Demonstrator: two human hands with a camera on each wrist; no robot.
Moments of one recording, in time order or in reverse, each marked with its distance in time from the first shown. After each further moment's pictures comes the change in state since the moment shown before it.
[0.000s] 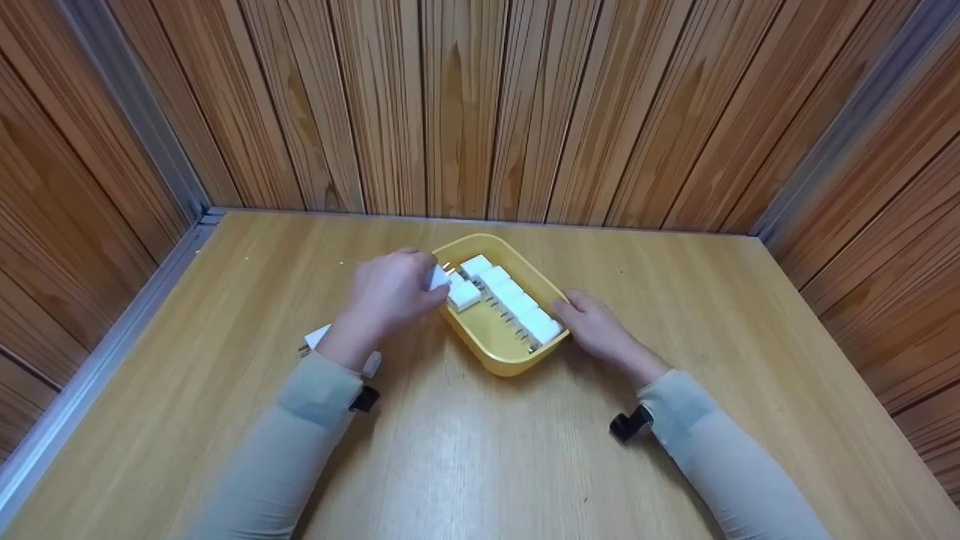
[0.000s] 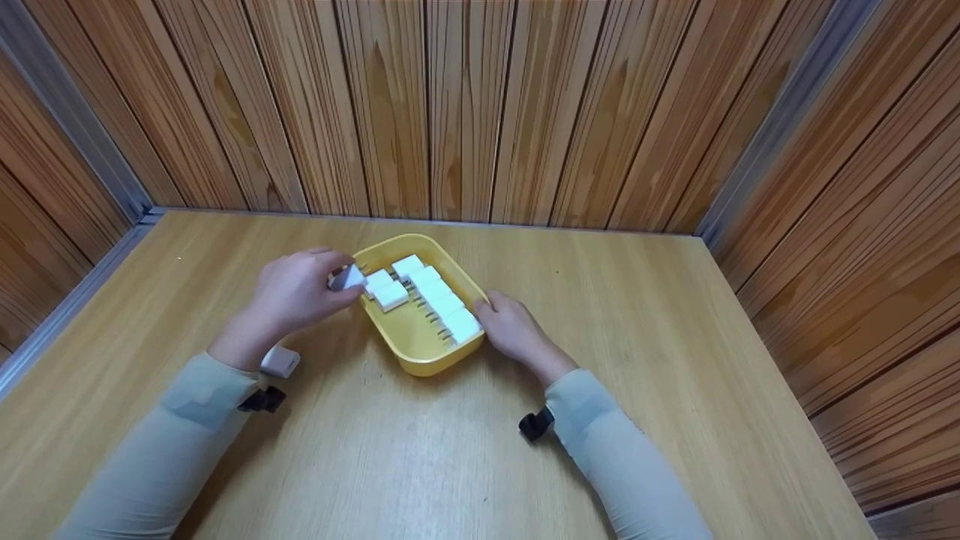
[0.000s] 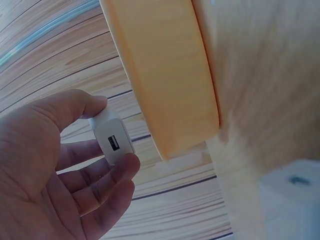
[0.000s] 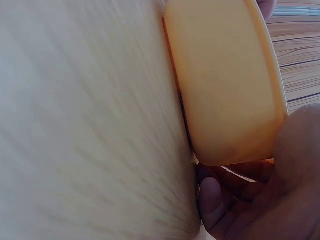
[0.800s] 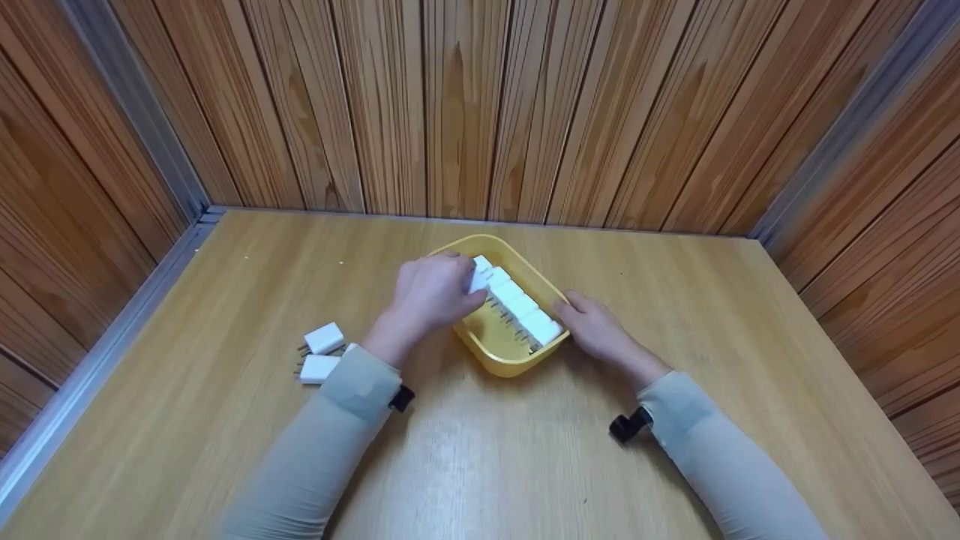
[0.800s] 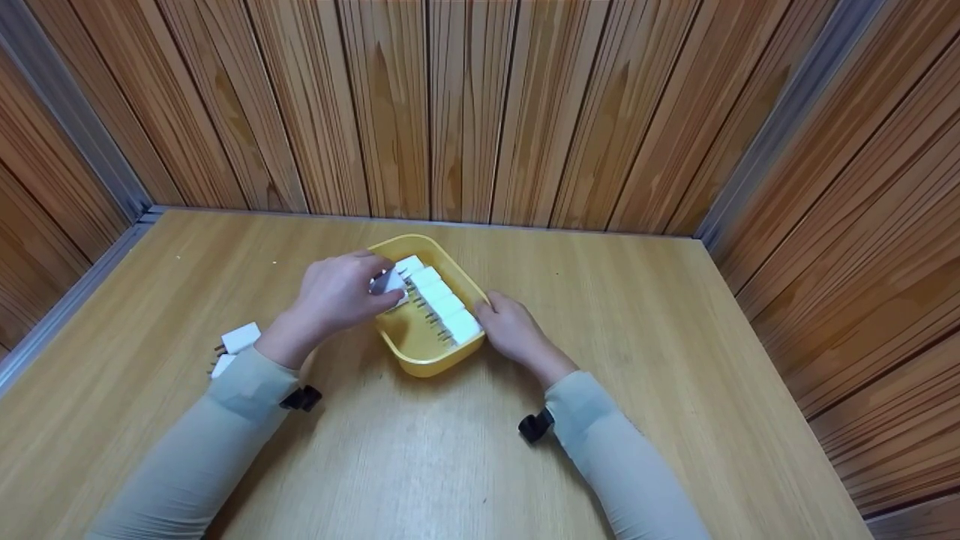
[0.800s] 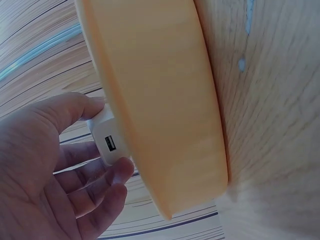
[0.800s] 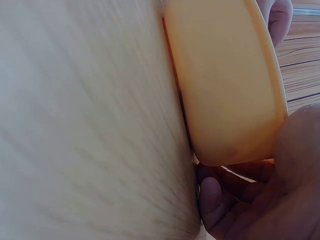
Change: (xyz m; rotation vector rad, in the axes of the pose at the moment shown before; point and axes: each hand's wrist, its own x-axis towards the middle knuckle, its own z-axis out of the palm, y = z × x) left_hand 0.019 0.036 0.025 0.015 0.007 0.095; right_hand 0.000 0.000 -0.001 -0.011 0.005 -0.010
